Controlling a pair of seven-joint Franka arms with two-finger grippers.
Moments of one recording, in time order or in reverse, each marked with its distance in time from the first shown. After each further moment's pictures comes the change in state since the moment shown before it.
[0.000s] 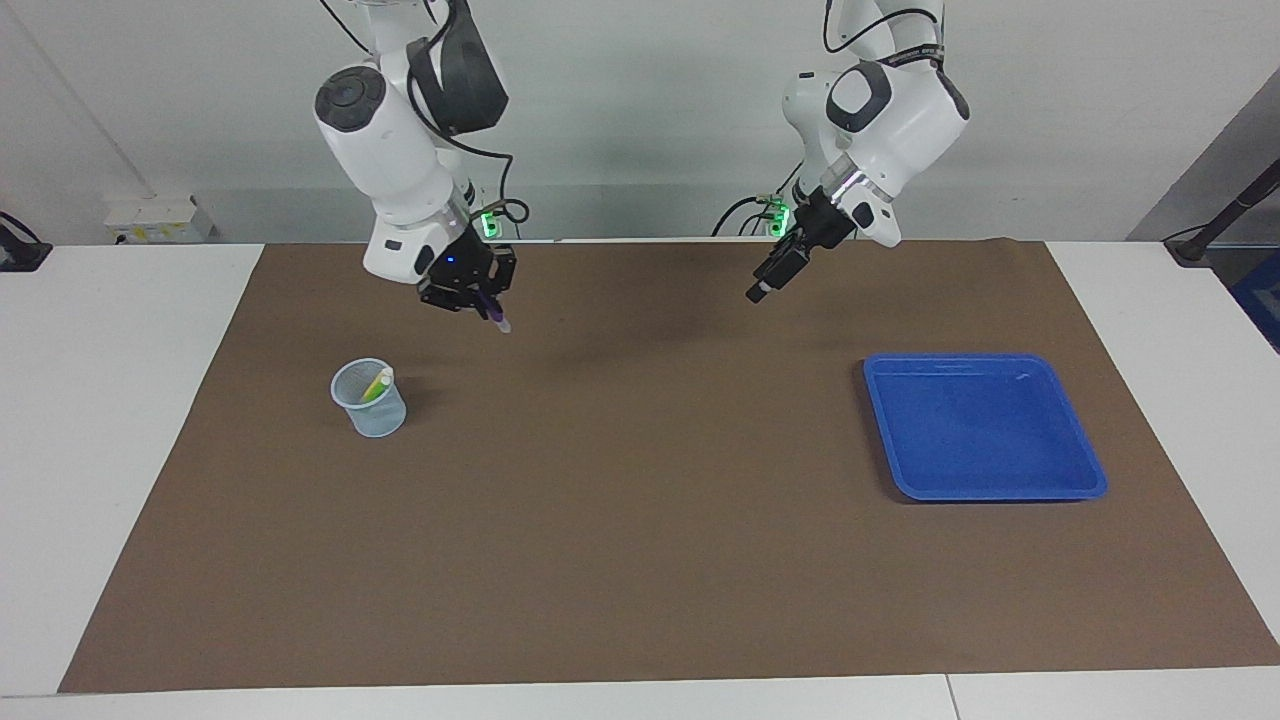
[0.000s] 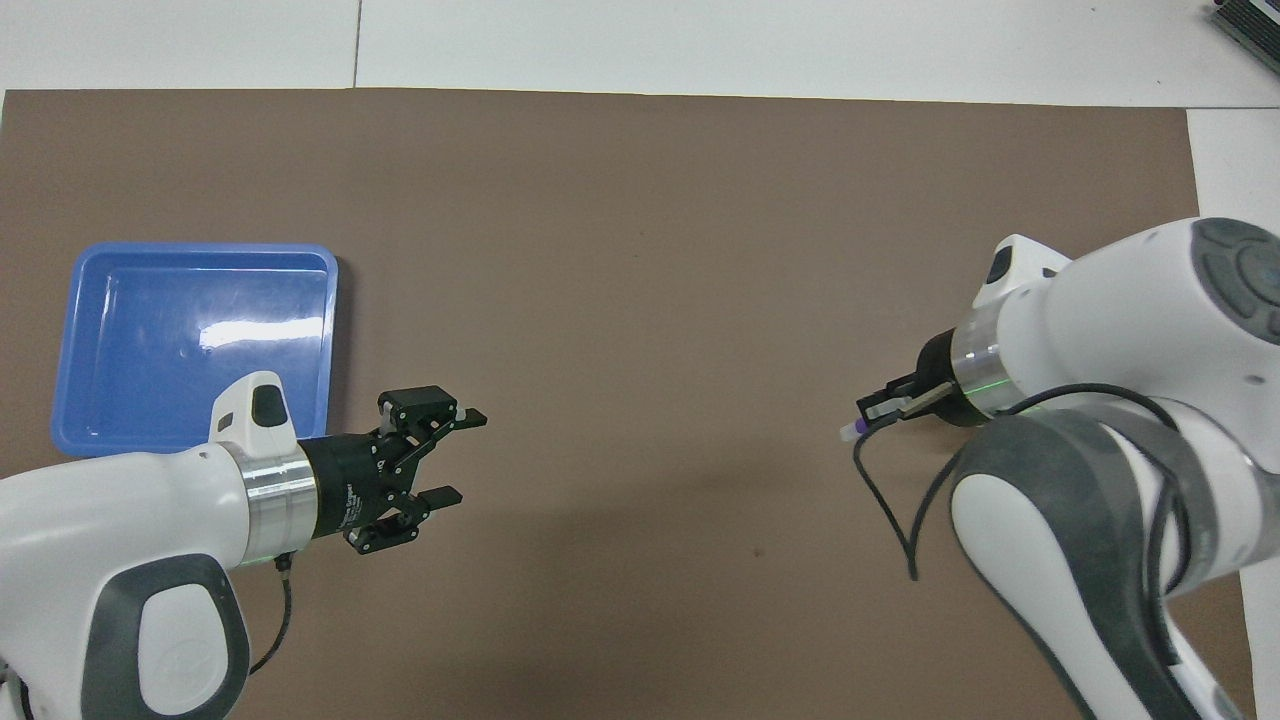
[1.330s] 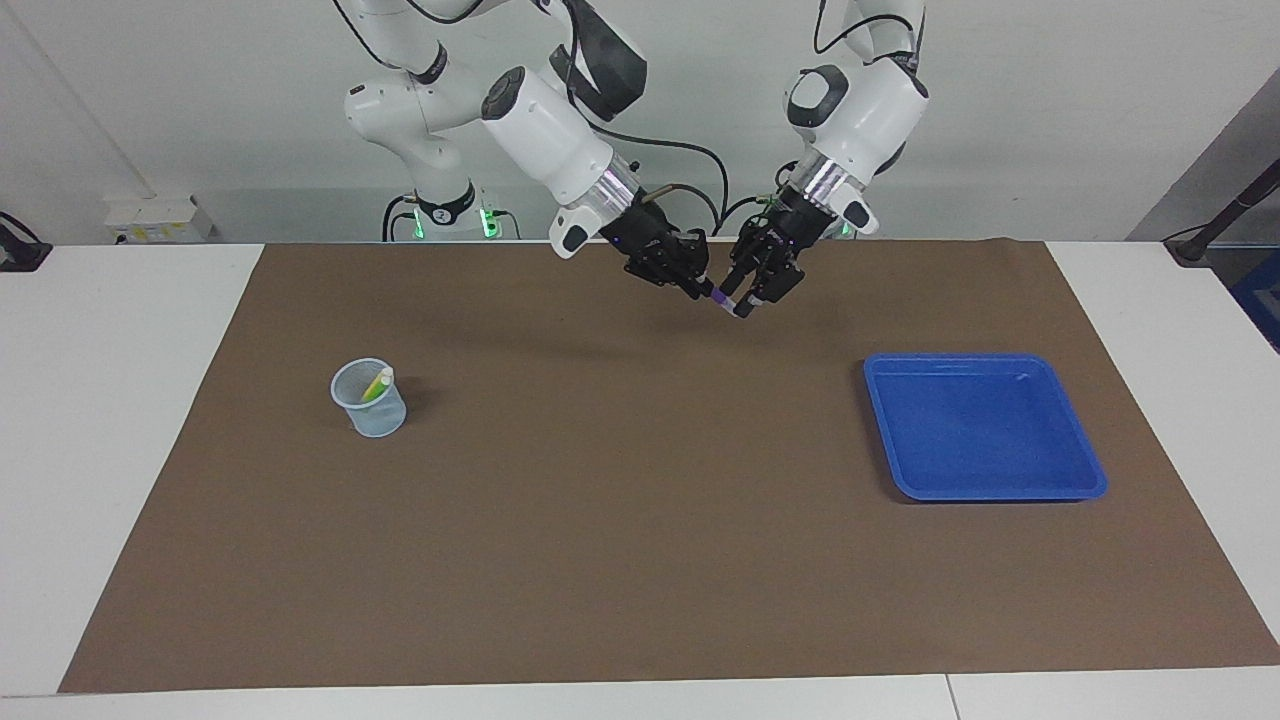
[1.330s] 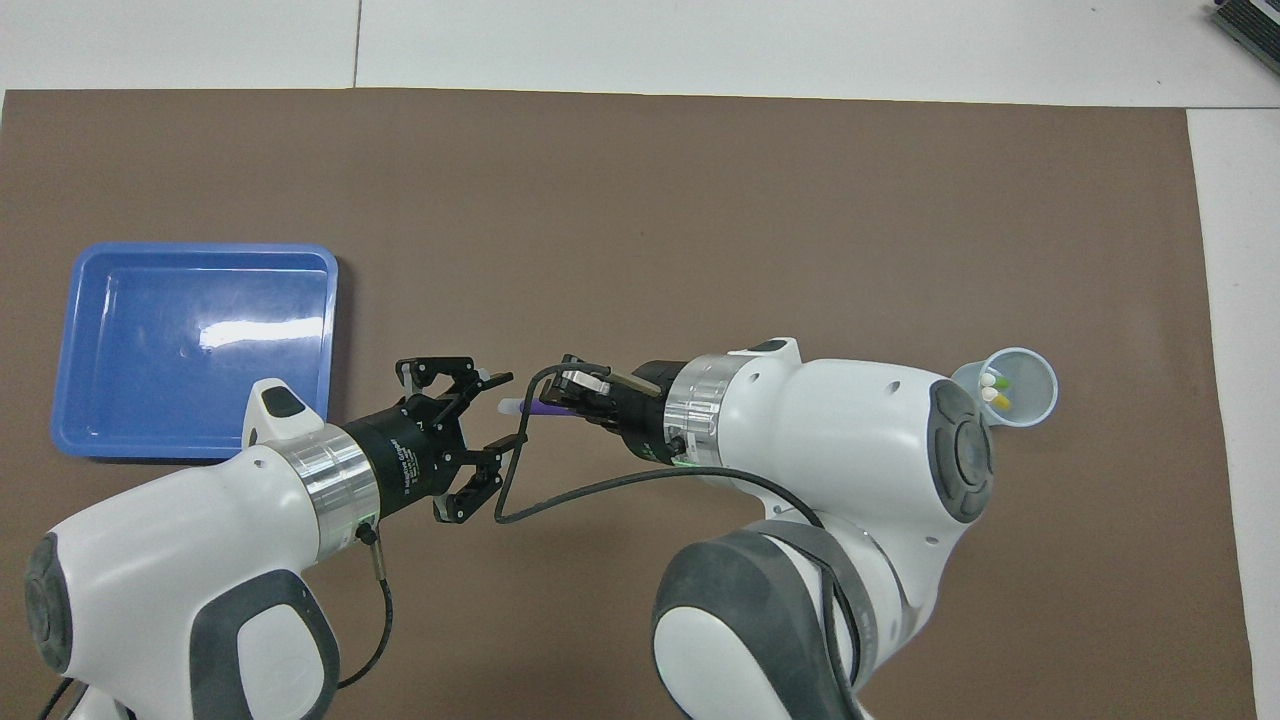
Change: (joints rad) left arm -0.188 0.070 -0.007 0.030 -0.054 0.400 -0.758; right arm 0.453 0.130 0.015 -0.038 0.587 0.707 0.878
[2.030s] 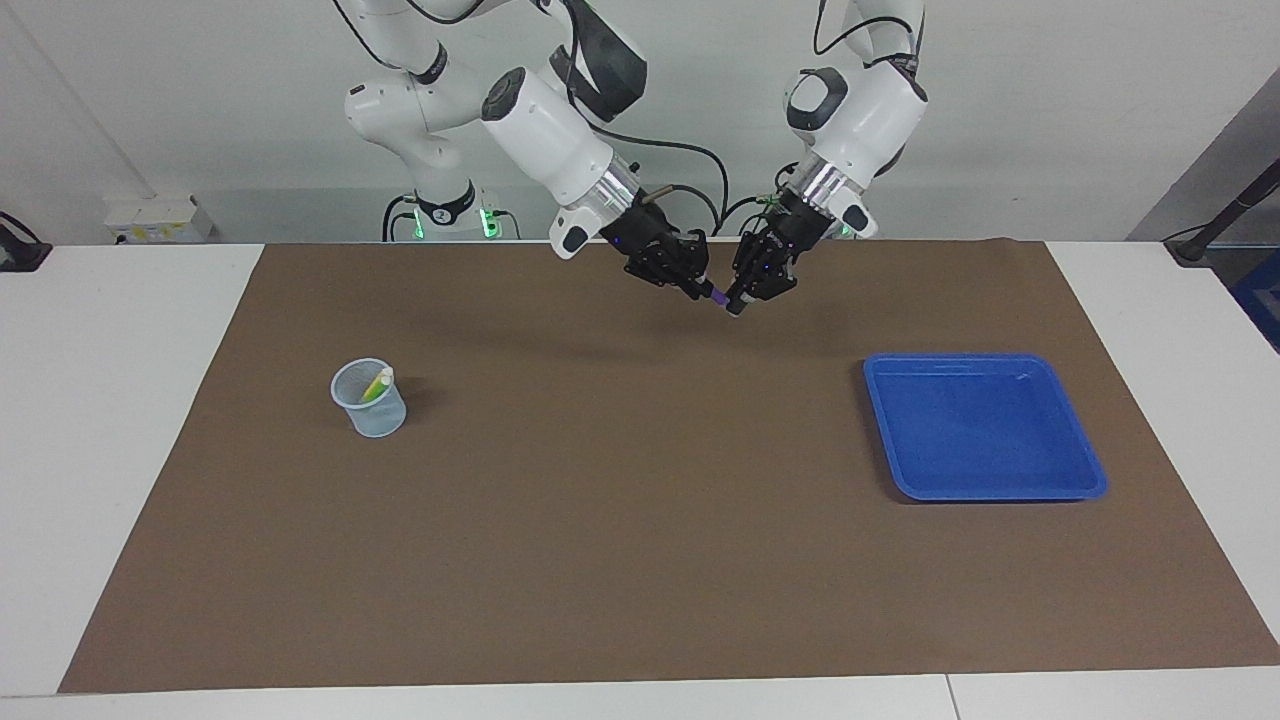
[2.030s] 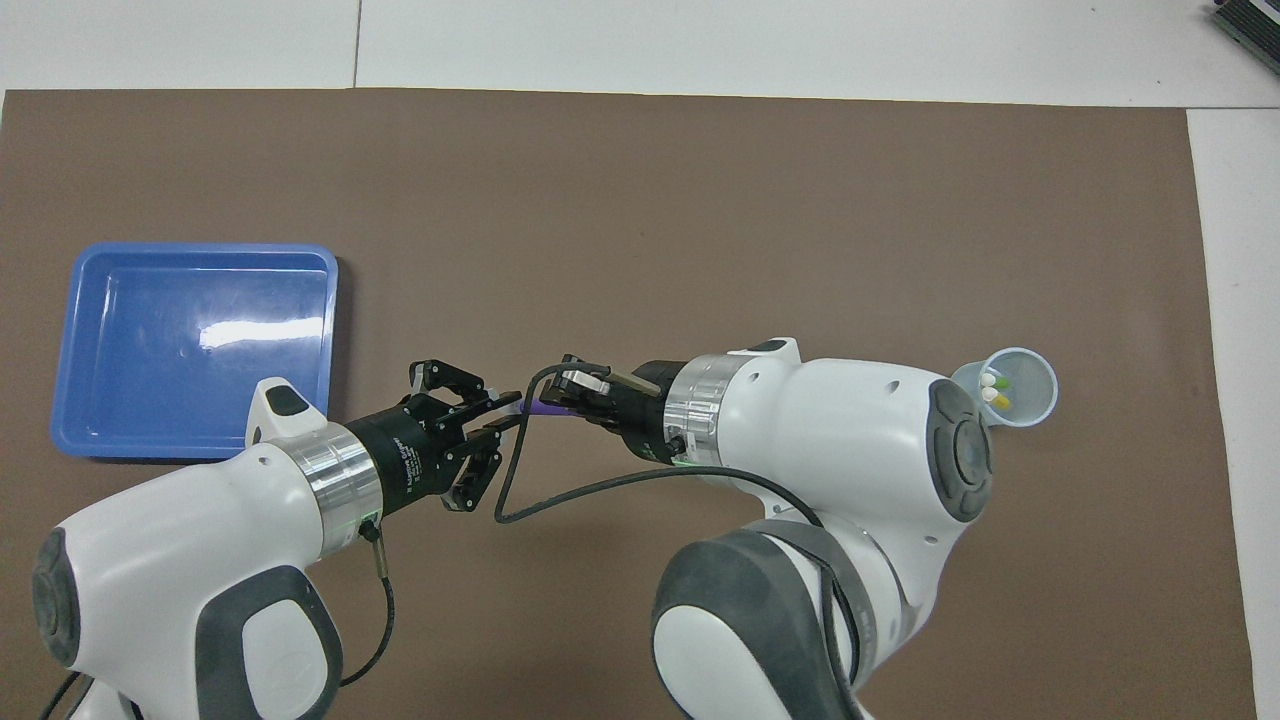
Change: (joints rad) left arm 0.000 0.009 0.000 0.000 0.000 0.000 0.000; right arm 0.000 0.001 0.000 0.000 0.000 0.000 0.000
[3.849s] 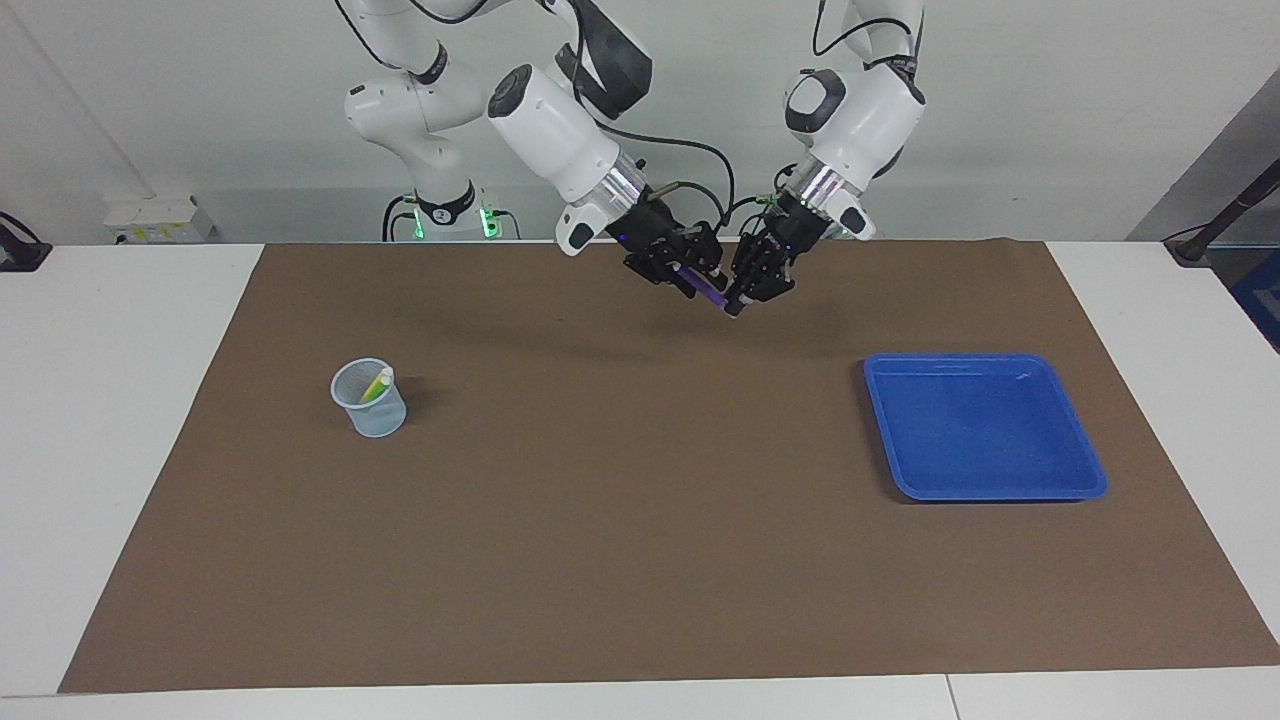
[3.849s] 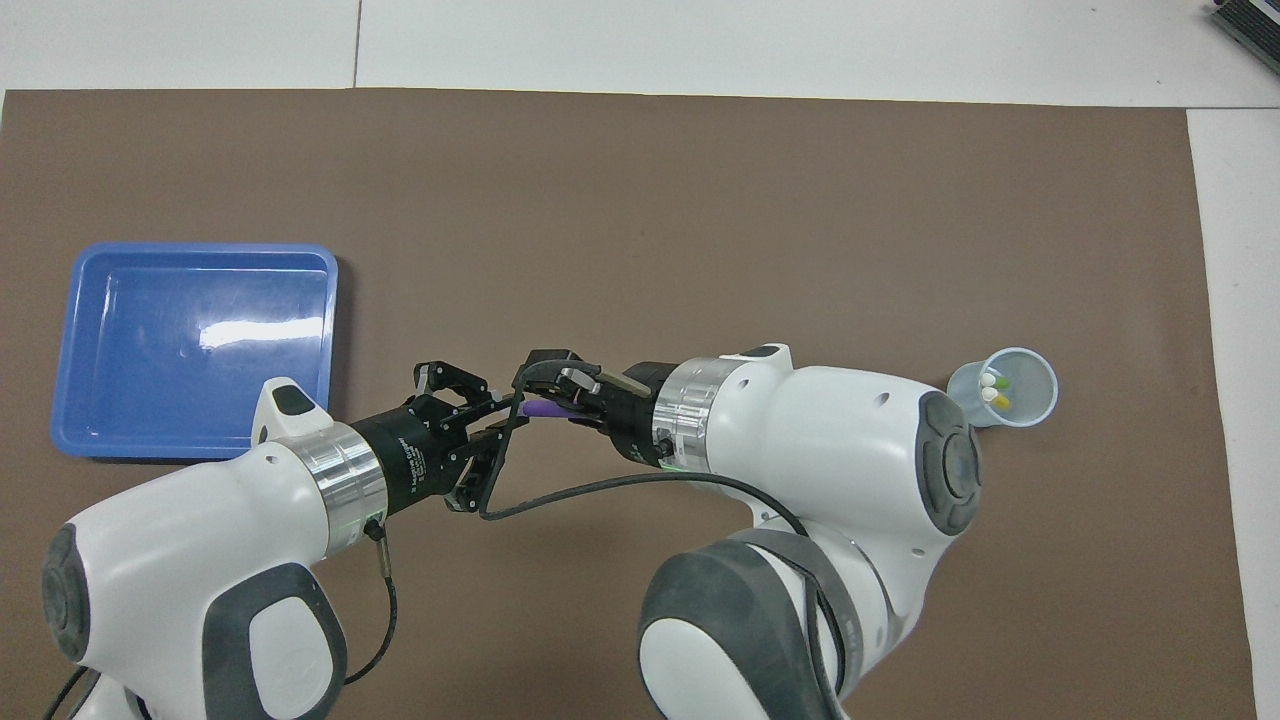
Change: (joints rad) left arm -0.001 0.006 -0.003 0.000 0.000 -0.002 0.004; right arm 0.008 0.003 0.007 0.004 0.000 0.017 0.021
